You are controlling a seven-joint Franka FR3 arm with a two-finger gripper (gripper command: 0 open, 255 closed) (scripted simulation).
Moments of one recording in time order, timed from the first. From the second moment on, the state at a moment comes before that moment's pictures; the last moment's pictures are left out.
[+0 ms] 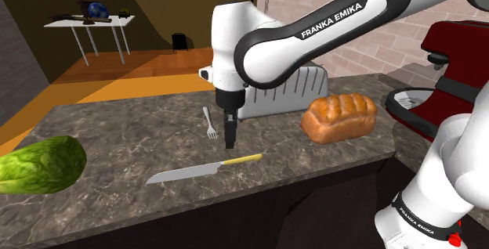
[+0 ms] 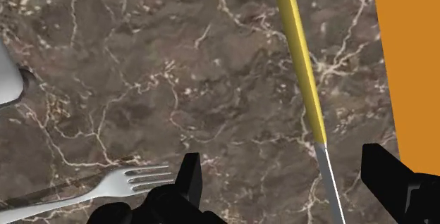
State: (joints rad) arm 0.28 0.03 0.35 -2.11 0.01 2.15 -0.33
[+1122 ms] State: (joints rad) arm 0.36 0.25 0.40 -2.04 -0.12 2.29 -0.36
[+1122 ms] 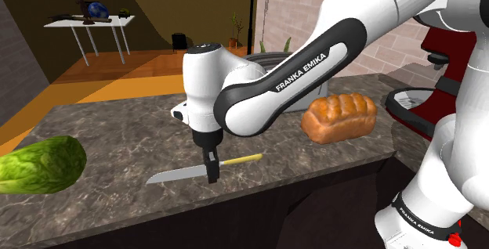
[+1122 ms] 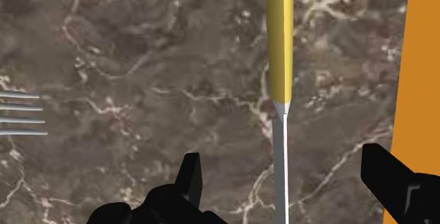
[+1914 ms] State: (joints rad) arm 0.36 0.25 0.40 -2.04 -0.12 2.29 -0.36
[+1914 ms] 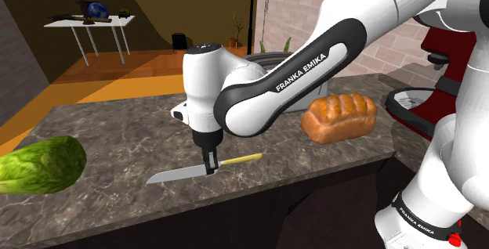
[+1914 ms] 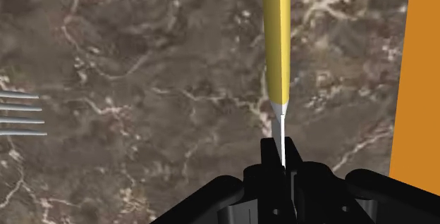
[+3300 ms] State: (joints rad) arm 0.35 0.13 0.42 -1.93 -0.05 2.08 -0.40
